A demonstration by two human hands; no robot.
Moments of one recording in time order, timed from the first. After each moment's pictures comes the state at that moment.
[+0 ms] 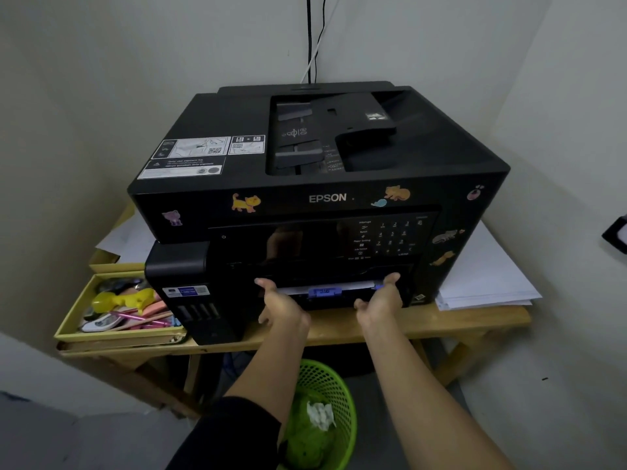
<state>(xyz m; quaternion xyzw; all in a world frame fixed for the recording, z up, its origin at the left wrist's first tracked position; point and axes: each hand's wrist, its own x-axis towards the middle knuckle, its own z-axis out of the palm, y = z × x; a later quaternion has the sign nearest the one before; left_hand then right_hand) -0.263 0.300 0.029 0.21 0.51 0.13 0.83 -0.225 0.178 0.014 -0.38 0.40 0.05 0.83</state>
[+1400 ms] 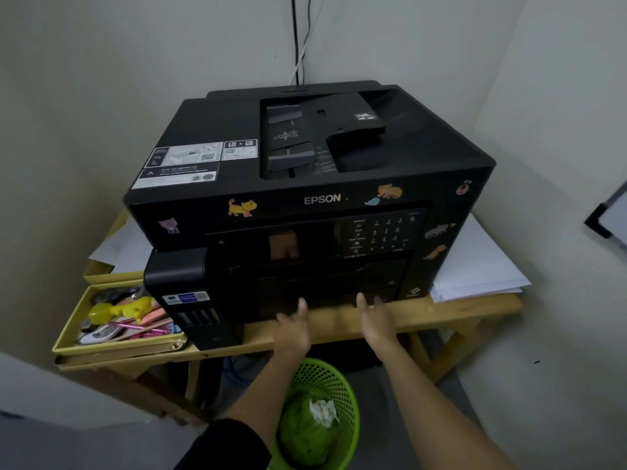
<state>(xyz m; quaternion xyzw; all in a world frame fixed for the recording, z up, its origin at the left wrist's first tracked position) -0.302 0.300 0.000 0.82 0.32 -0.15 0.45 -0.257 0.157 -0.026 -0.81 0.18 0.14 0.54</state>
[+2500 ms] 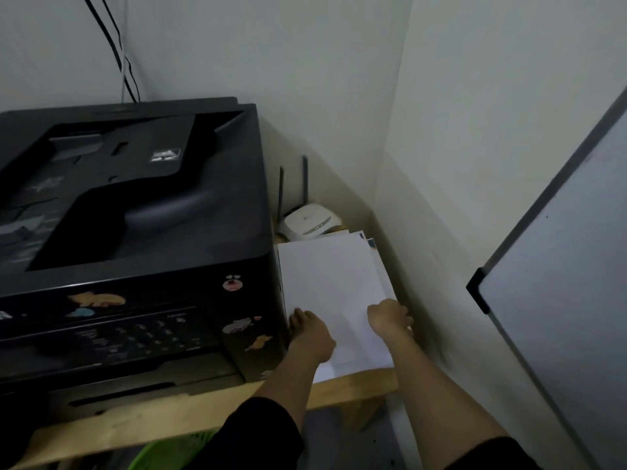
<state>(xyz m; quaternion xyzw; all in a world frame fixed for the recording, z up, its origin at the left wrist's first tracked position) -0.073 -0.002 -0.037 0.93 0.13 -0.30 0.15 -0.041 -0.135 -0.018 -0.89 0.28 0.19 0.30</state>
